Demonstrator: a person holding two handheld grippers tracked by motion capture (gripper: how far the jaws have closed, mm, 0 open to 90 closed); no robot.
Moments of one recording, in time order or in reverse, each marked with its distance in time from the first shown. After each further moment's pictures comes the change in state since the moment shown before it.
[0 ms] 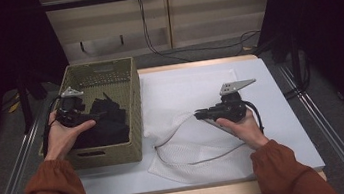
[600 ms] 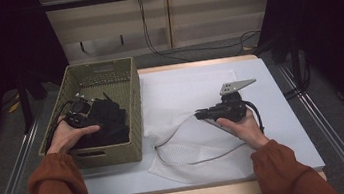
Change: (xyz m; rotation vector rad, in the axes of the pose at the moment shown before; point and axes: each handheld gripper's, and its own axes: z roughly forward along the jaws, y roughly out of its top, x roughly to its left) left arm 0.010 -0.014 0.043 0.324 -0.090 -0.085; right arm 0.000 0.000 0.000 0.002 -0.002 0.001
